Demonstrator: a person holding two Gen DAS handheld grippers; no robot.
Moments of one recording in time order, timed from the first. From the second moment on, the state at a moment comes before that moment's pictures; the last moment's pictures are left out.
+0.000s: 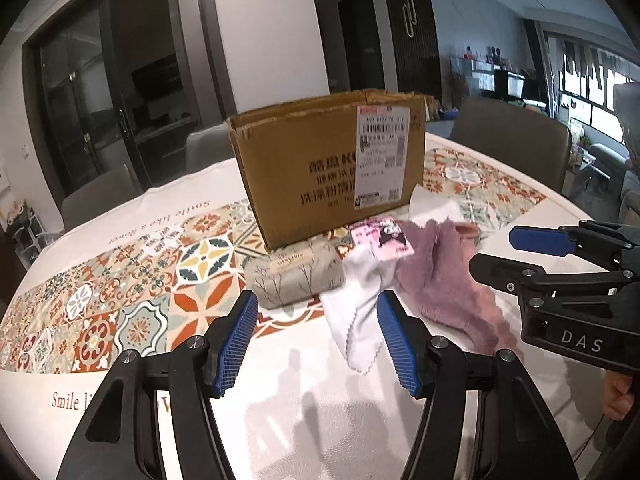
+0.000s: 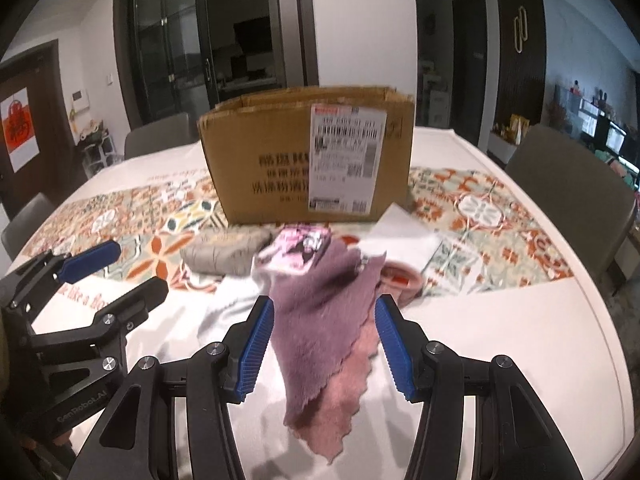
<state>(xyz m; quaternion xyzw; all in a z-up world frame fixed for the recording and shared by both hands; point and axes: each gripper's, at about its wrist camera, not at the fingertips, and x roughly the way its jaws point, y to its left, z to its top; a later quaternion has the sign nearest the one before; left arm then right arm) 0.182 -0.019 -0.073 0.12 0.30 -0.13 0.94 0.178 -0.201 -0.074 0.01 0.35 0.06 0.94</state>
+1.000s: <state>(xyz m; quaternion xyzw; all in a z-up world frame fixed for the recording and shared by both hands) 0.236 -0.035 -0.125 0.12 0.39 -0.15 0.90 0.218 -0.194 -0.129 -0.01 0.43 0.08 0.90</state>
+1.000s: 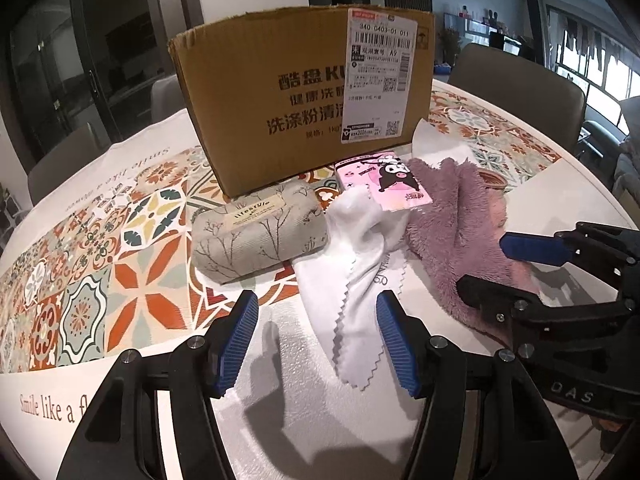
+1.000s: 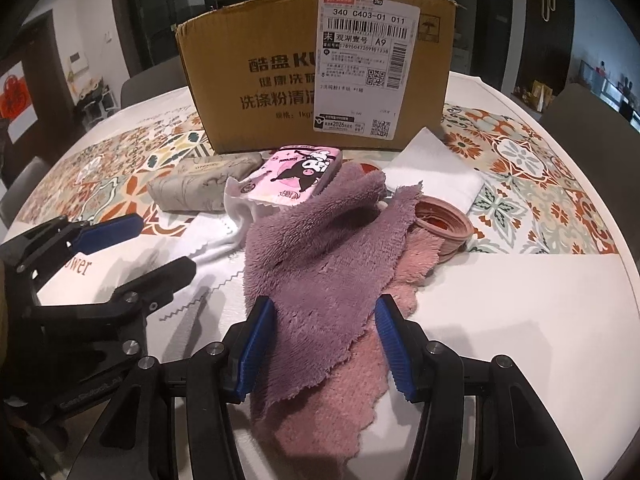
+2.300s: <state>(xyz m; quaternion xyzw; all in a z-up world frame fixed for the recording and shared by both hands) 0.199 -0.037 -0.078 0.06 0.34 -0.17 0.92 0.183 -0.205 -0.077 0.03 0.35 0.10 0.93</state>
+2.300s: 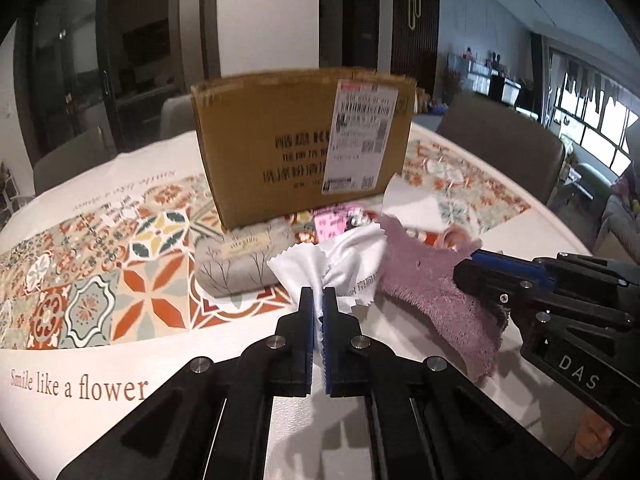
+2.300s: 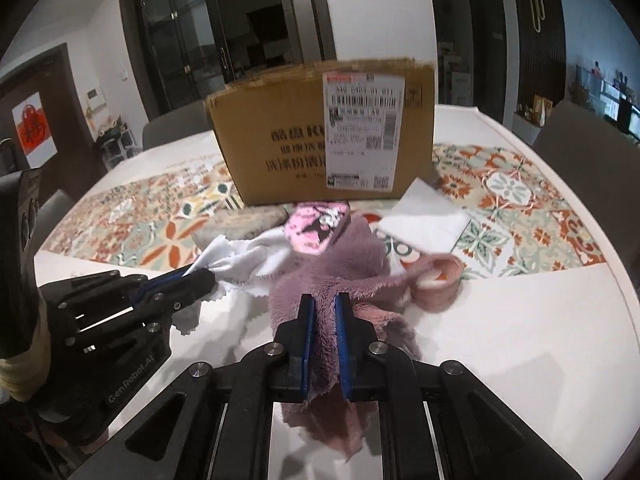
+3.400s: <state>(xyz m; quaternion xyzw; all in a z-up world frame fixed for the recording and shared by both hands) 0.147 -0.025 -0.031 0.05 0.26 -0.12 0.96 0.156 -0.207 -0.043 0.03 0.32 0.10 0.94</state>
